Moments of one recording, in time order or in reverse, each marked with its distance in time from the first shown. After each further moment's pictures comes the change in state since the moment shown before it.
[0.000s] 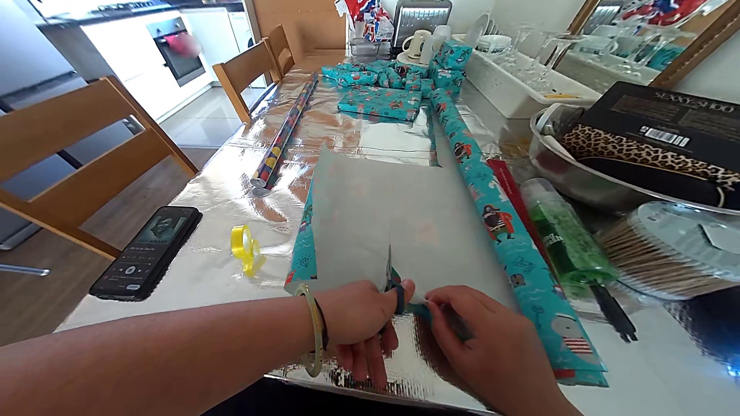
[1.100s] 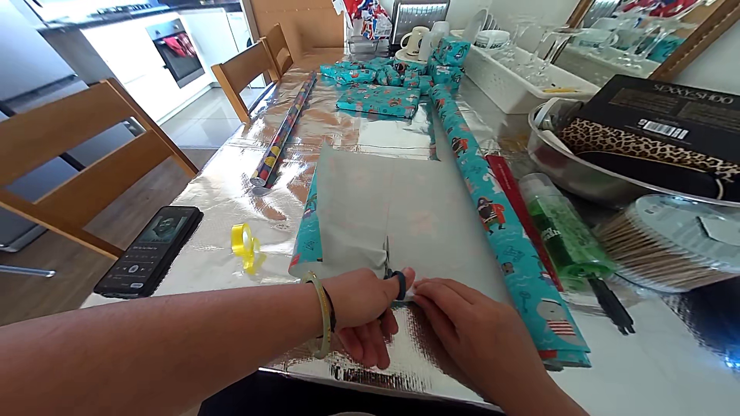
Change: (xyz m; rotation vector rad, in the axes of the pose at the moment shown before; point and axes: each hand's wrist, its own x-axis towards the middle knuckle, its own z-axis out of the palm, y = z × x) left_hand 0.007 0.007 -0.001 -0.025 0.033 -0.024; right_hand 0.002 0.002 0.006 -0.019 -0.058 -0.077
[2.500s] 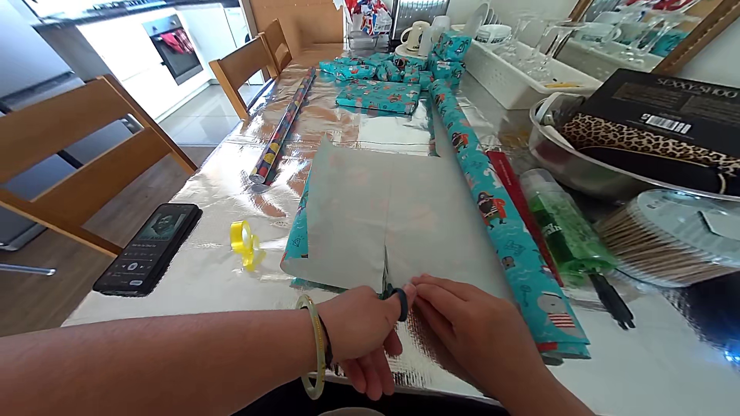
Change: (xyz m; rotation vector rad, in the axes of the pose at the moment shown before) left_hand -0.013 -0.010 0.018 -0.067 -0.019 -0.026; right_hand 0.000 -0.001 0.001 -0.023 -0.012 -0.037
